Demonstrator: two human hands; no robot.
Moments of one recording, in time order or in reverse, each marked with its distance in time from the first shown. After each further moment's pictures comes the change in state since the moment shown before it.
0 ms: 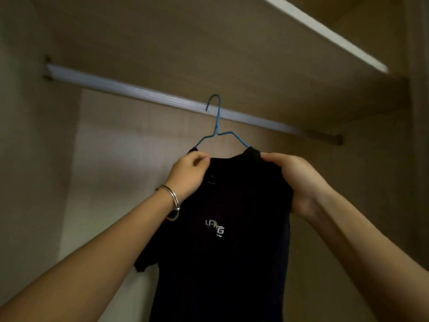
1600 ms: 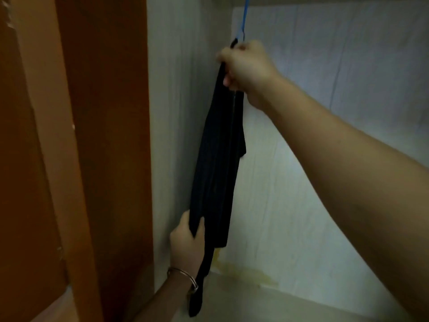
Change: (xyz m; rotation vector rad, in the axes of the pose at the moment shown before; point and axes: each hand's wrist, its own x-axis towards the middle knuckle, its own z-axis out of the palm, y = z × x) left_hand -0.325 -0.106 -0.107 0.451 0.596 -0.542; right_hand -0.007 0.057 0.232 -0.191 -0.482 -0.324
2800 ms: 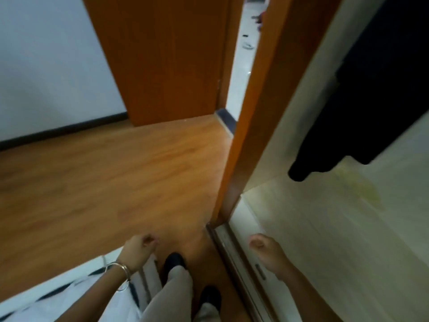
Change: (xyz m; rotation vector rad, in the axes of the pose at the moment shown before) left_hand -0.455 -0.109 -0.211 0.504 -0.026 -1.182; right_hand -0.501 0.313 0.049 -0.274 -1.315 0.640
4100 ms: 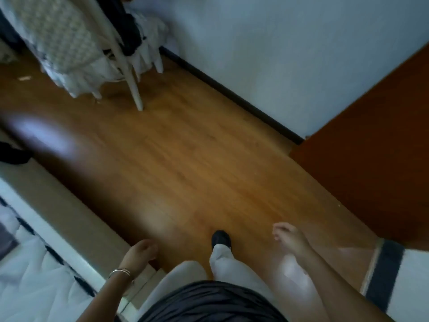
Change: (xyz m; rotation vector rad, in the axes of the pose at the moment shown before) left_hand 0.212 -0.147 -0.227 -1.132 0.570 -0.914; right_hand 0.458 -0.532 0.192 -0.569 -0.570 -0.123
